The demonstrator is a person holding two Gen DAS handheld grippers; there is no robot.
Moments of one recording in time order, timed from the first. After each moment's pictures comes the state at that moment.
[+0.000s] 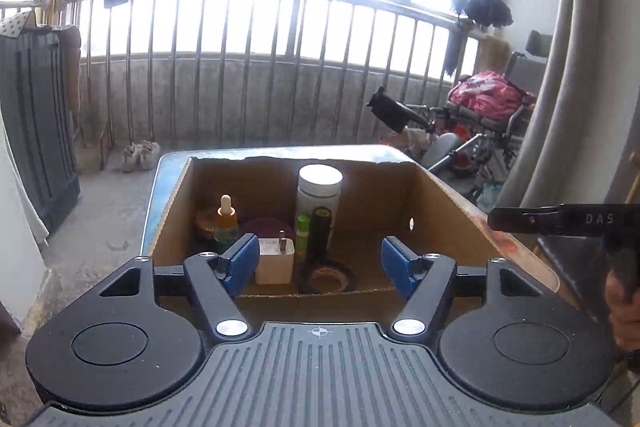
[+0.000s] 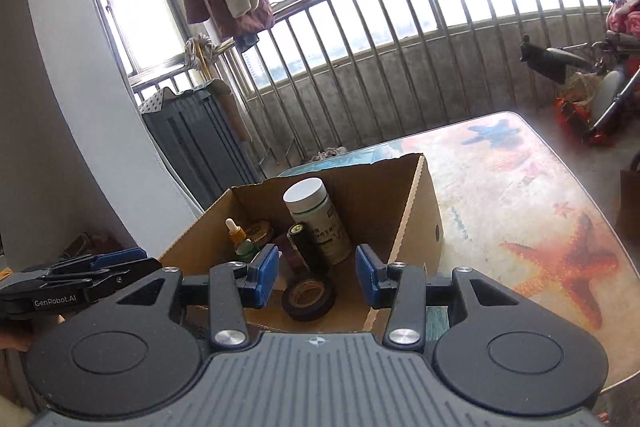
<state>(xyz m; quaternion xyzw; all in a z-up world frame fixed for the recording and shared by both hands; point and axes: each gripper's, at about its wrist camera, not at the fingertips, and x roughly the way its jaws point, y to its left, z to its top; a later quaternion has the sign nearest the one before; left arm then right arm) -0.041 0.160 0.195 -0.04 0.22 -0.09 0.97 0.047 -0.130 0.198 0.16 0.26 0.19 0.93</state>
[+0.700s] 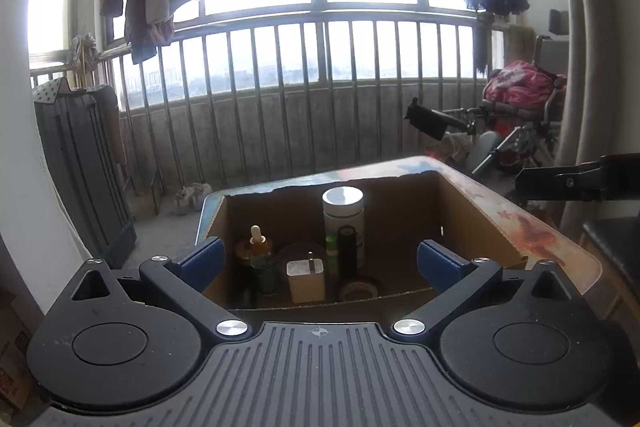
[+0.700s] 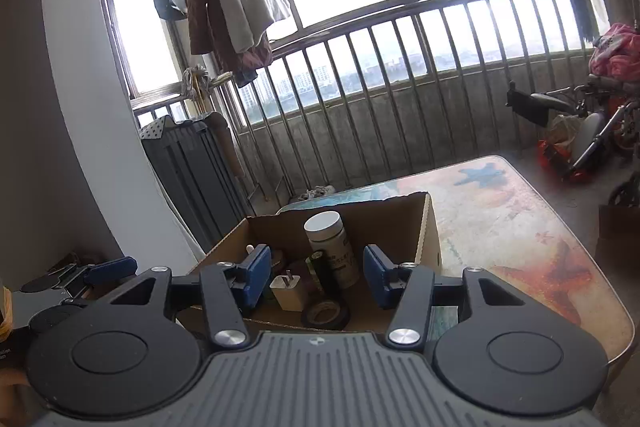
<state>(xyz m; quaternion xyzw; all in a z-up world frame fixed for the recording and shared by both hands) -0.061 0.122 0.208 0.04 0.19 -0.02 0.98 -0.007 -0.106 0.229 0.14 0.20 0.16 0.96</state>
